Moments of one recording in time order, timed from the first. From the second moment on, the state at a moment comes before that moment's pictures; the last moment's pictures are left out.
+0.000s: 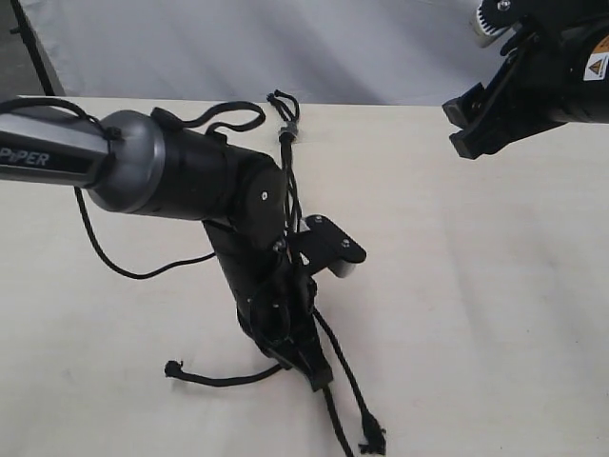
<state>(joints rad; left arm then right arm) -0.68 1.98 -1.21 -0.31 0.78 0.45 0.18 1.32 -0.89 -0.18 0.21 -0.31</state>
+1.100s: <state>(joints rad) -0.59 1.95 -1.17 -0.24 0.88 0.45 0.18 1.32 -0.89 -0.18 0.21 -0.31</state>
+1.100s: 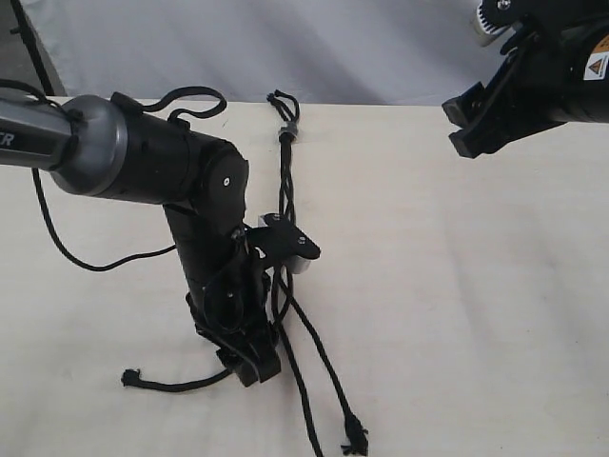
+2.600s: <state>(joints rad) -0.15 1.35 -1.08 -0.01 0.55 0.19 0.91 1.89 -0.99 -0.14 0.60 0.11</state>
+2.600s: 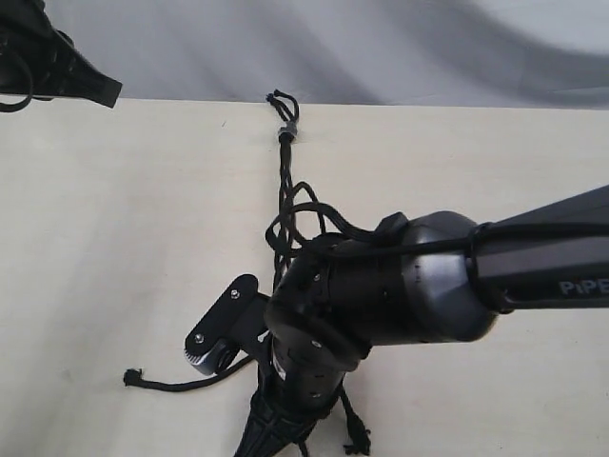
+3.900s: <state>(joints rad) -0.15 1.35 -1.08 -0.01 0.55 0.19 0.95 2.00 -1.14 -0.37 0.69 -0.10</state>
